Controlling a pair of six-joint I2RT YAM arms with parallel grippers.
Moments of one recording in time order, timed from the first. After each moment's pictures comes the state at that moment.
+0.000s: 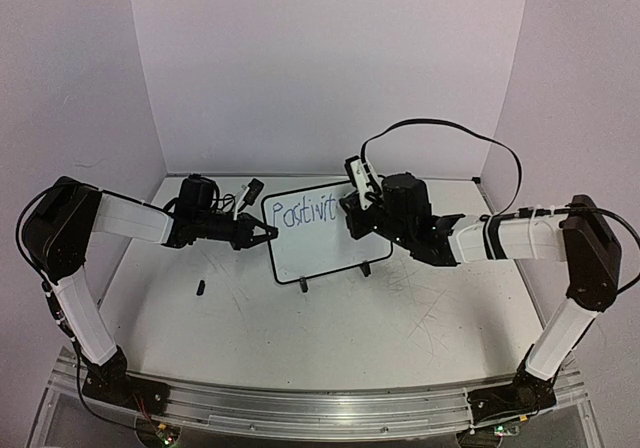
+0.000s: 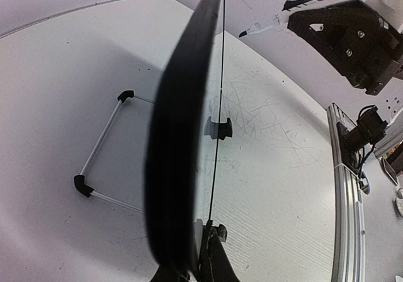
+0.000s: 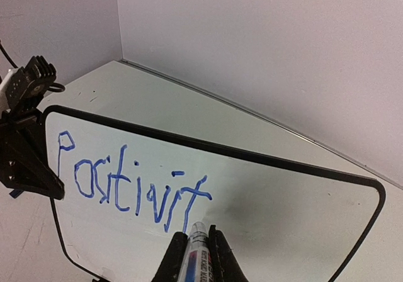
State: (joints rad) left arm -0.45 1.77 0.94 0.31 0.80 -0.05; right arm 0.81 1.71 1.07 0.35 0.22 0.00
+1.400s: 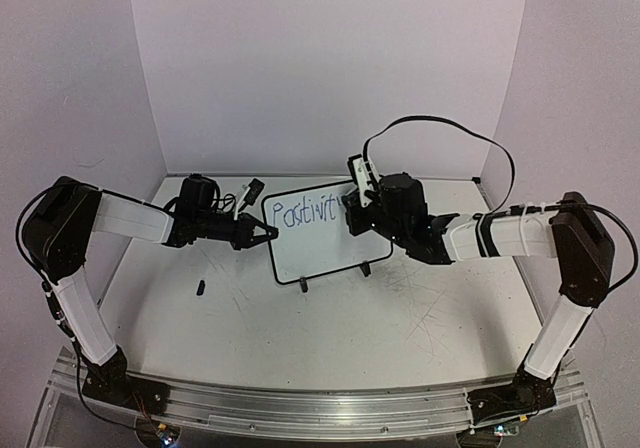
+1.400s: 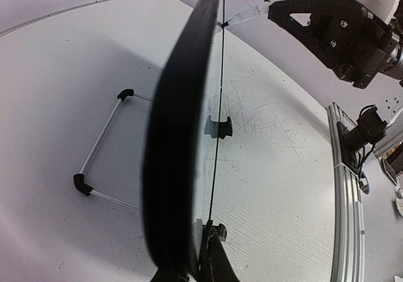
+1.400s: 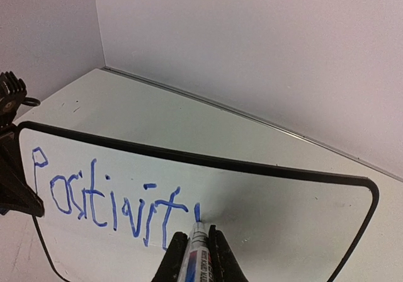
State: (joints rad) left arm -0.45 1.77 0.94 0.30 0.80 -0.05; right arm 0.80 1.75 1.10 0.38 0.26 0.04
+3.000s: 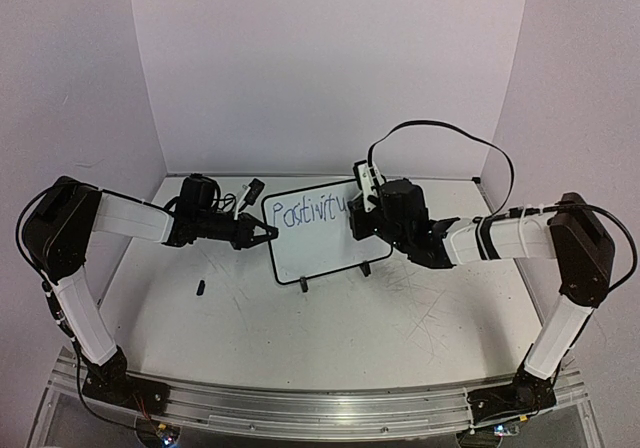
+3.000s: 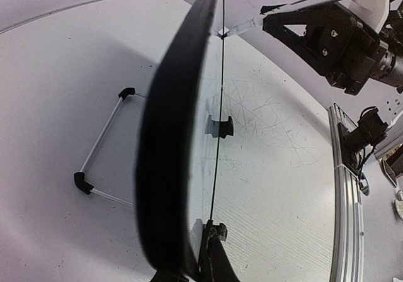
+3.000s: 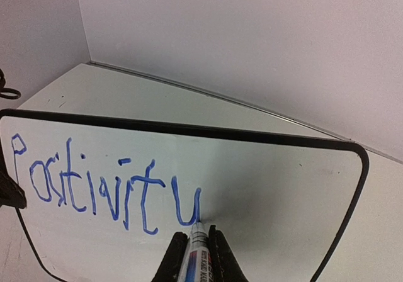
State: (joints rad) left arm -0.45 1.77 0.95 0.29 0.79 -0.06; right arm 0.79 1.75 1.06 0.38 0.31 0.08
